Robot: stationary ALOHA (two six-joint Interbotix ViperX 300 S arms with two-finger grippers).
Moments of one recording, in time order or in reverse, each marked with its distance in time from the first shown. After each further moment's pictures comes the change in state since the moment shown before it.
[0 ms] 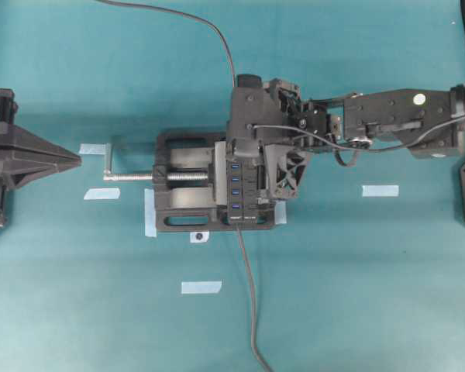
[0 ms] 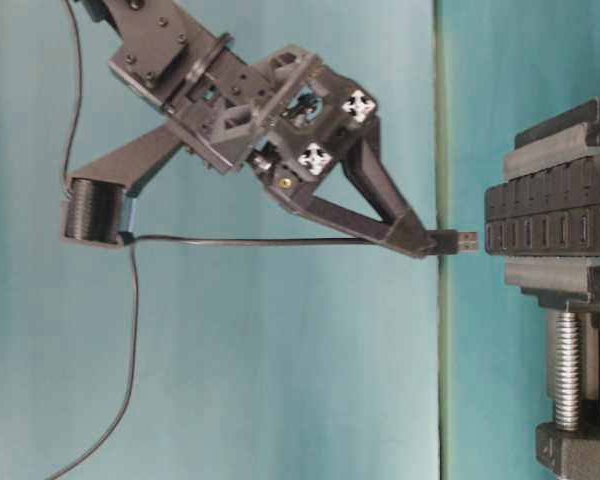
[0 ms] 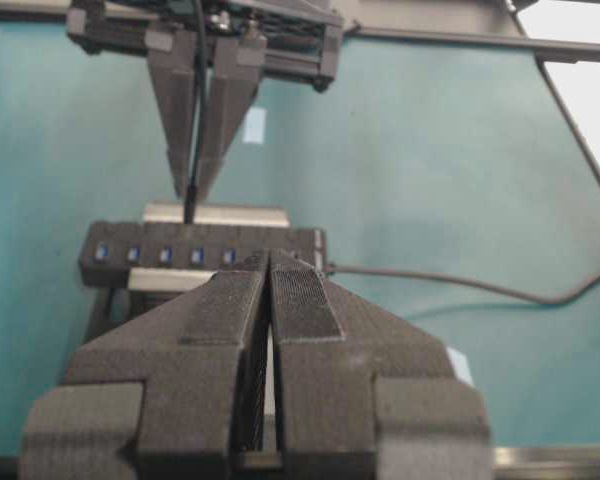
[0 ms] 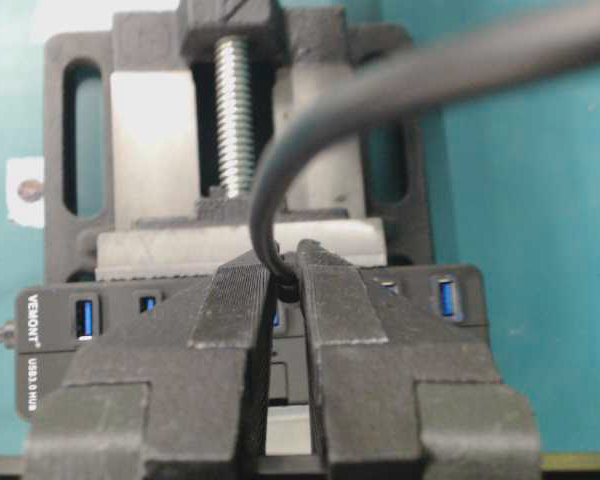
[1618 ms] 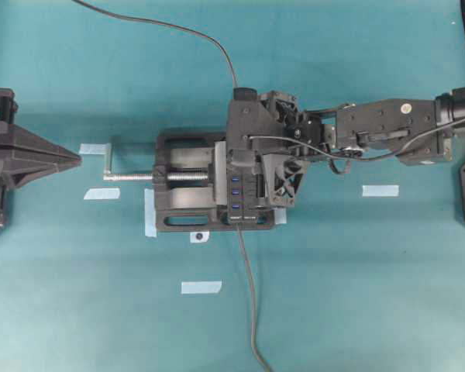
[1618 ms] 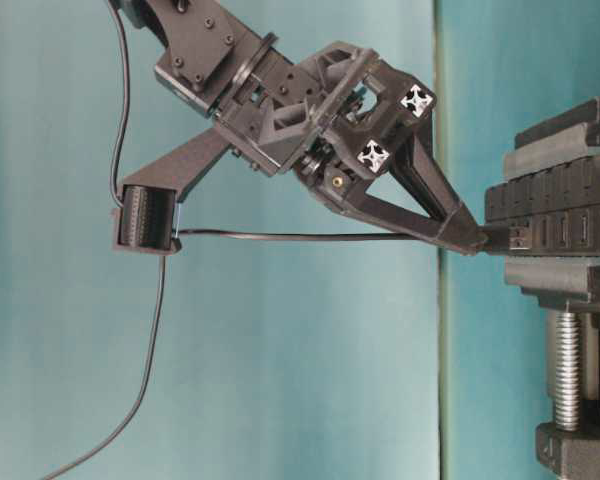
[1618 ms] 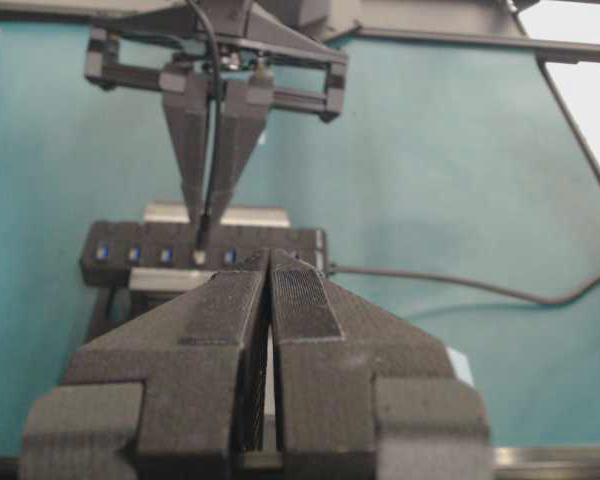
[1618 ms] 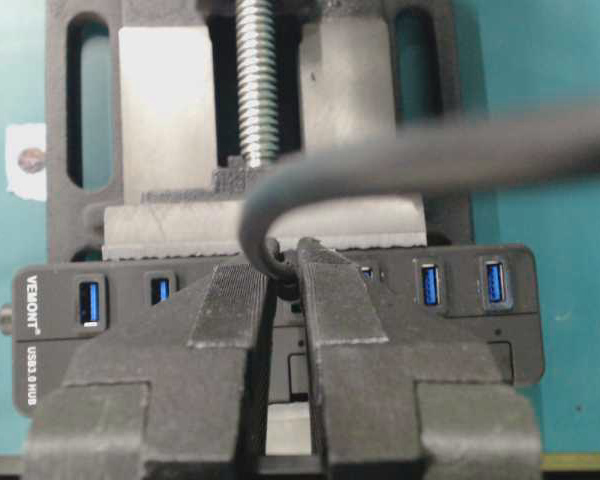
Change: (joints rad) left arm 0.002 0.000 0.002 0.000 0.000 -0.002; right arm 0.009 0.044 0.021 0.014 -0.035 0.000
